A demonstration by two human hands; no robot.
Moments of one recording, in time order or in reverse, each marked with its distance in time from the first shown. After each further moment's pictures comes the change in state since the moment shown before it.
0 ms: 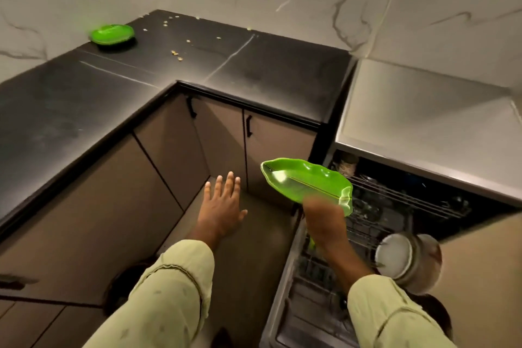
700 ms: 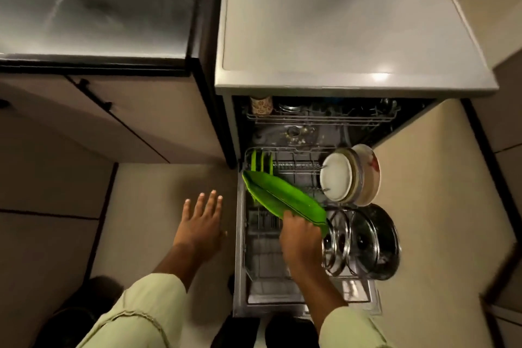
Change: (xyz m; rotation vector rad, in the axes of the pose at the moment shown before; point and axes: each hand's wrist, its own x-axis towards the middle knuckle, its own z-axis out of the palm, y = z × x) left_hand 0.116 0.173 0.128 0.266 -0.382 0.373; right_hand -0.093 0.103 0.124 0.188 -0.631 0.695
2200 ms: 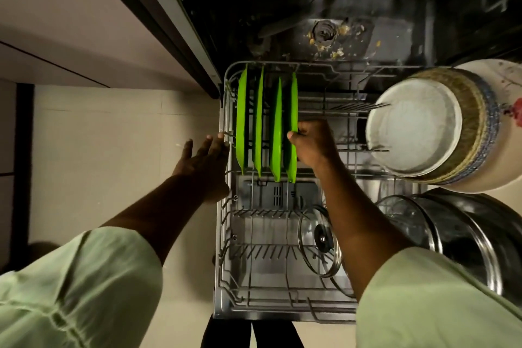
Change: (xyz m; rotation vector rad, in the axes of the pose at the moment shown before) left_hand 0.313 0.031 0.146 0.067 -0.323 0.111; right_hand 0.314 0.057 0.258 0.811 -0.178 0.218
